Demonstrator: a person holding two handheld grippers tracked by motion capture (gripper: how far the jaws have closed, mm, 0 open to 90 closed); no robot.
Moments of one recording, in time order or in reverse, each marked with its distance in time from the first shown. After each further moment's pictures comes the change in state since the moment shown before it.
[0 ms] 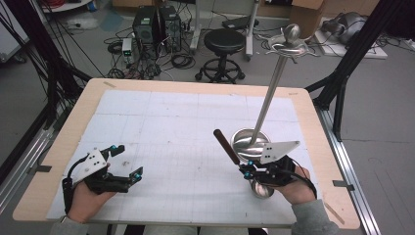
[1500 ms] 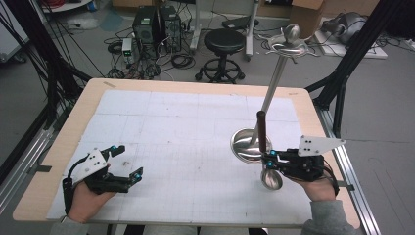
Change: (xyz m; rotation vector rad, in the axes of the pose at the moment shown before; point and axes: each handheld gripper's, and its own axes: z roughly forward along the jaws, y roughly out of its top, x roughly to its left) left arm -0.001 0.000 0.000 0.000 -0.003 -0.004; right arm -0.022 -0.024 -0.056 -0.258 -0.022 0.058
